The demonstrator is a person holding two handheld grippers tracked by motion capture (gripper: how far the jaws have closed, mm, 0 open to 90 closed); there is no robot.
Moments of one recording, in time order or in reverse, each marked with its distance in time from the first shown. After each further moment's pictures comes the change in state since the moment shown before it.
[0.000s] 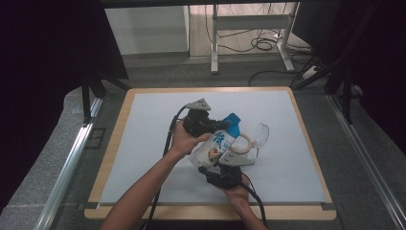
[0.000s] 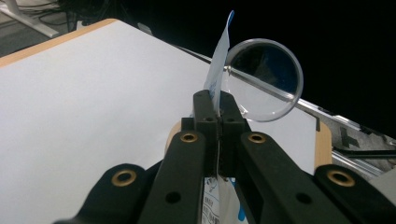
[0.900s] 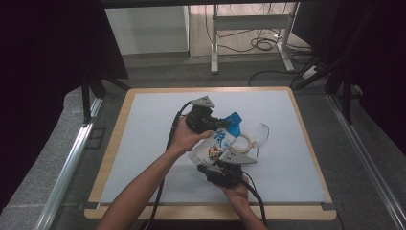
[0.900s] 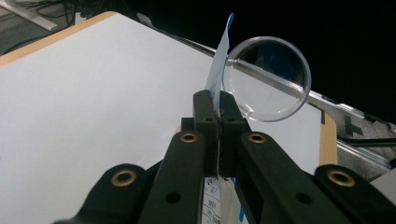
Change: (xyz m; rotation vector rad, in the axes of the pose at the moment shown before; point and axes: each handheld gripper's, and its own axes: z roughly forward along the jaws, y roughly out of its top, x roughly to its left) left arm 0.002 0.010 0.004 0.050 0.003 0.025; right arm -0.002 0.004 -0.003 -0.037 0.057 0.055
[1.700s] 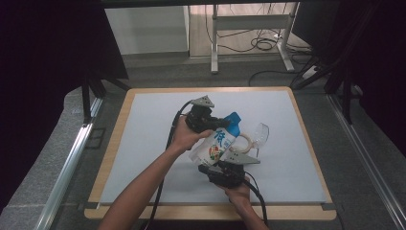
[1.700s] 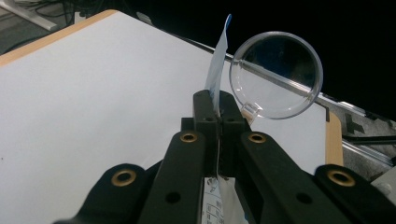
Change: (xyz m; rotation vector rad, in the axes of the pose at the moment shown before) left arm 0.007 -0.002 0.004 0.005 -0.005 0.003; right arm -0.003 -0.001 -0.005 -0.021 0.038 0.021
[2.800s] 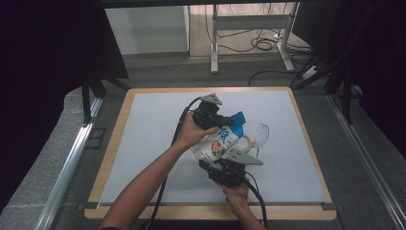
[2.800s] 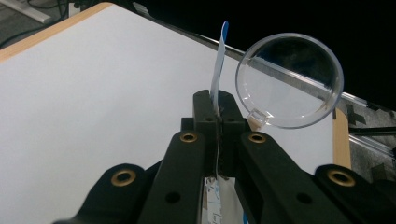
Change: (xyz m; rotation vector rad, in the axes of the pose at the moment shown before) left arm 0.004 0.012 0.020 0.045 -0.007 0.009; right arm 0.007 0.007 -0.003 -0.074 -0.059 0.059
